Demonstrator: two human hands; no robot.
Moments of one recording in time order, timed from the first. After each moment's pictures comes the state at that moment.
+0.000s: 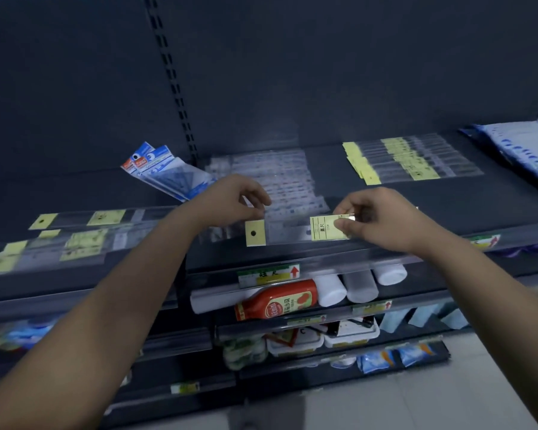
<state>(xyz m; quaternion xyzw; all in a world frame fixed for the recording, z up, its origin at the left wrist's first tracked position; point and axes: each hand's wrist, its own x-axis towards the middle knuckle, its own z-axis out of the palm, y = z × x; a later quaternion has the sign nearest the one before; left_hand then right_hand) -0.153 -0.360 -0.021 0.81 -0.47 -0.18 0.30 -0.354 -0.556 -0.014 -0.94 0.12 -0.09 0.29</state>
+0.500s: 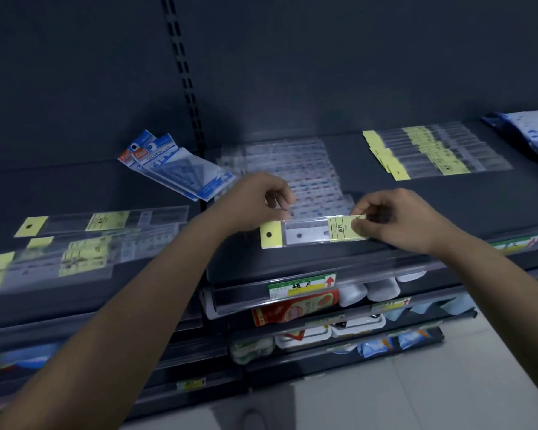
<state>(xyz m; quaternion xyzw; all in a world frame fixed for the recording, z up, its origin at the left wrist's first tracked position) -0.128 -0.368 -0.045 0.77 -0.49 -0.19 0.35 -0.317 -0.553 -0.034 -0.94 0.16 -0.07 0.30</state>
